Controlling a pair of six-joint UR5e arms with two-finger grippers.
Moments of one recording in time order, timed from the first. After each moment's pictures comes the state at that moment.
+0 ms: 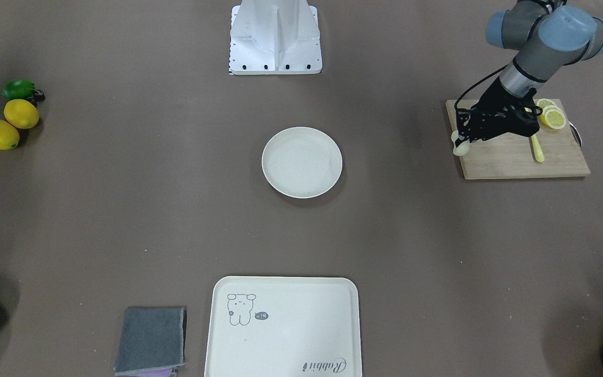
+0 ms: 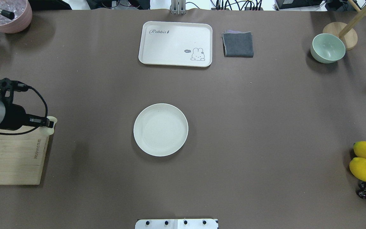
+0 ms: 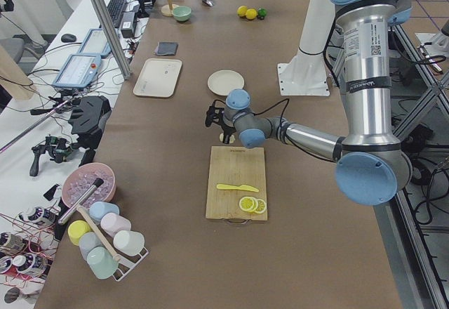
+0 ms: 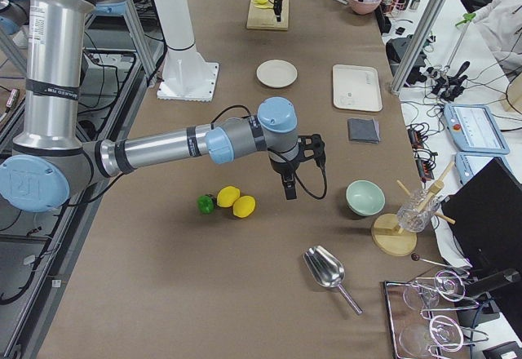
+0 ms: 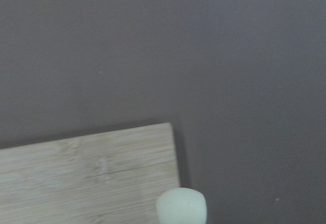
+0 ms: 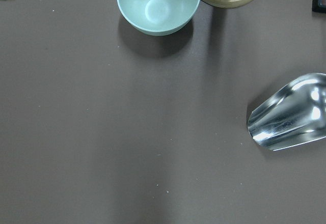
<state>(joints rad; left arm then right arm) -0.77 -1.57 -1.84 -2.31 -2.06 -1.04 1.46 -1.72 1.94 -1.43 2.35 0.19</state>
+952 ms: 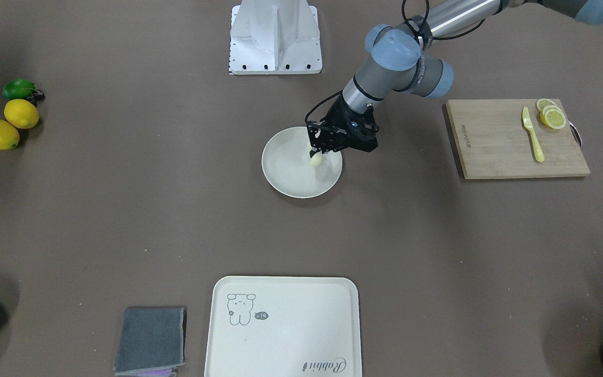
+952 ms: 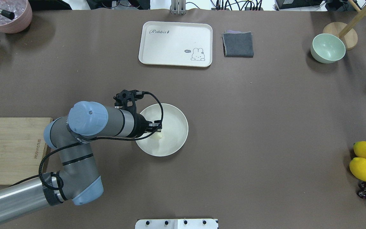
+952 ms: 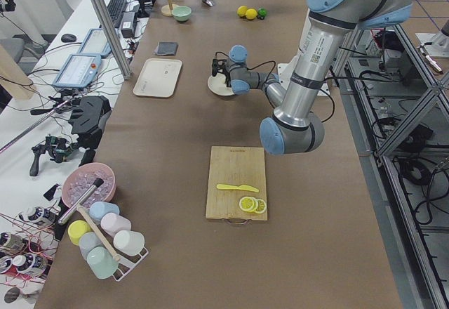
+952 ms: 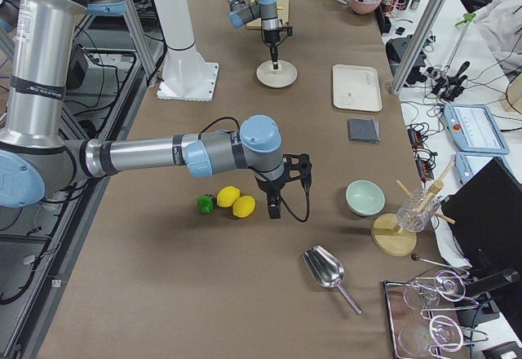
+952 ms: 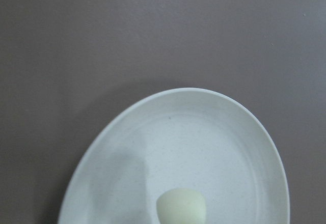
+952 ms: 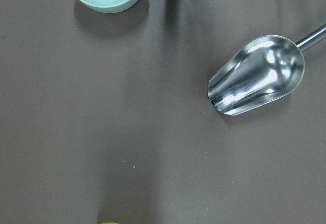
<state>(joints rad) -0.45 -2.08 -1.59 -2.29 -1.80 -1.41 1.52 -1.80 1.93 -1.42 2.35 0.17</state>
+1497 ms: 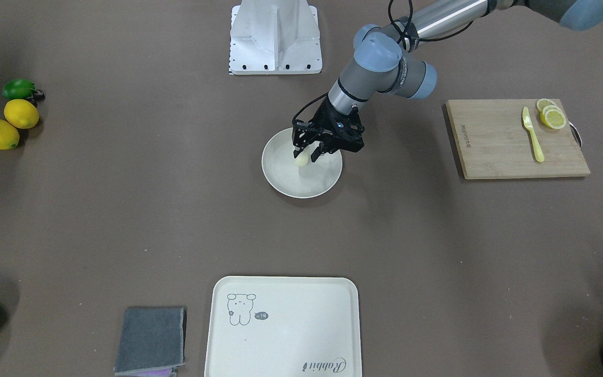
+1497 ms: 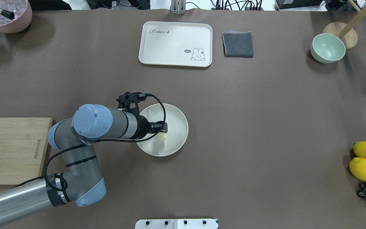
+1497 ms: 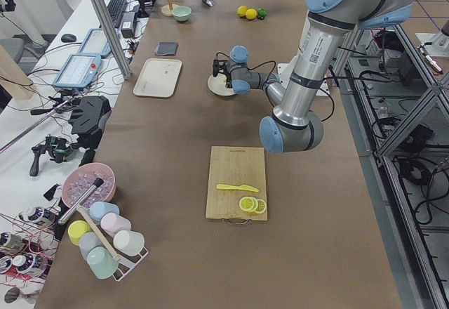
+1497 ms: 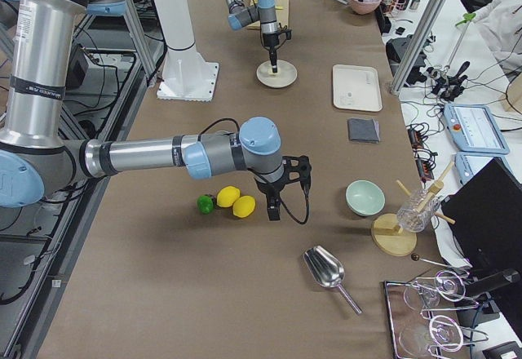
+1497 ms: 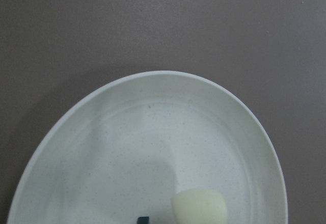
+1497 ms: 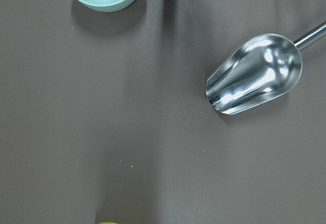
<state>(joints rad) -0.45 -2.09 -1.58 -2.29 -1.79 -1.41 1.52 -1.80 1.93 -1.42 2.35 0.17</state>
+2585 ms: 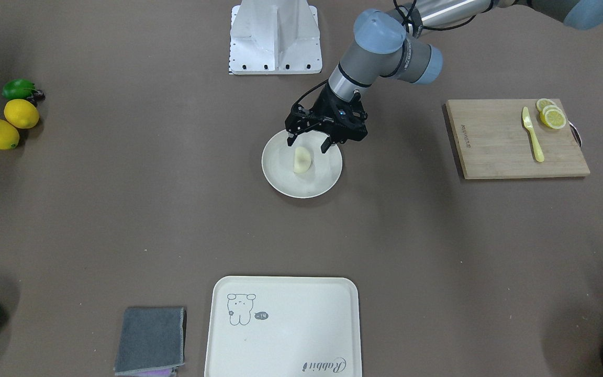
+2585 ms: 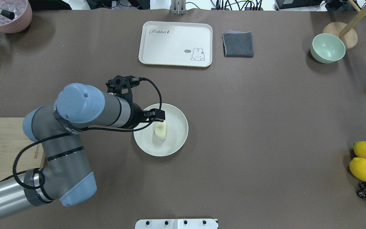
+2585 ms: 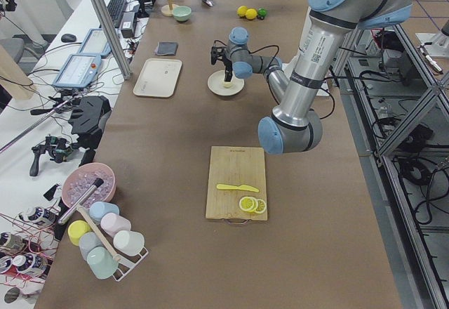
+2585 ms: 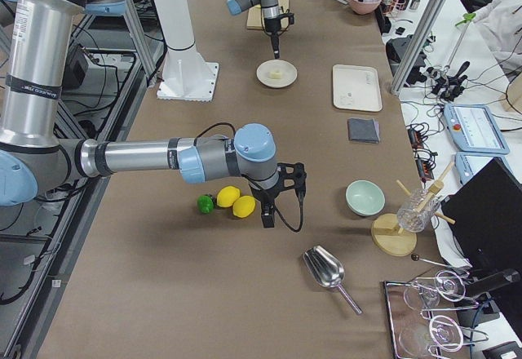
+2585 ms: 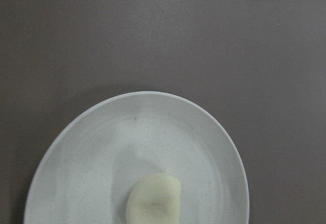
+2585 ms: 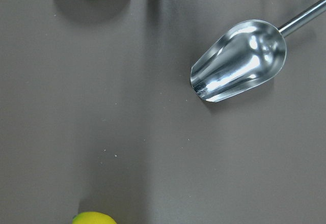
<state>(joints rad) -0.53 -2.08 -1.85 -1.87 -1.83 -1.34 1.55 -1.83 1.91 -1.42 2.33 0.12</state>
